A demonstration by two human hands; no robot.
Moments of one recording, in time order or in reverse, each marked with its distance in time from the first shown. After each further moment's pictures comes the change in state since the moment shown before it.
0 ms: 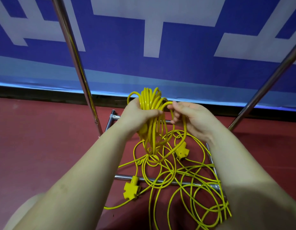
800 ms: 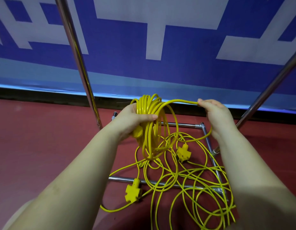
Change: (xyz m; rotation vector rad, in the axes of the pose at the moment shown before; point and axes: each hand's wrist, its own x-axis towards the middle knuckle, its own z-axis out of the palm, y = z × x) left_hand 0.002 -0.010 -0.024 -0.158 -0.171 -0.080; right_hand 0.014 0.006 -0.041 -0.123 0.547 -0.085
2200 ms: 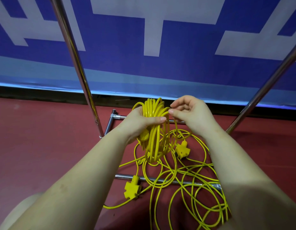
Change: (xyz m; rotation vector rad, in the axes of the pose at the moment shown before) left_hand 0.001 -0.014 0.025 -0.020 0.003 -0.083; right_hand -0.030 -0.007 0.025 -0.224 -0.406 -0.211
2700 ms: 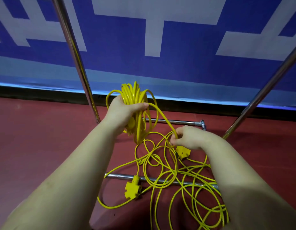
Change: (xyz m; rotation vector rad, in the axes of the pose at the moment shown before) left_hand -0.002 0.019 -0.030 0.071 0.291 0.163; right_hand -0.008 0.035 0.001 -0.816 -0.464 0.343
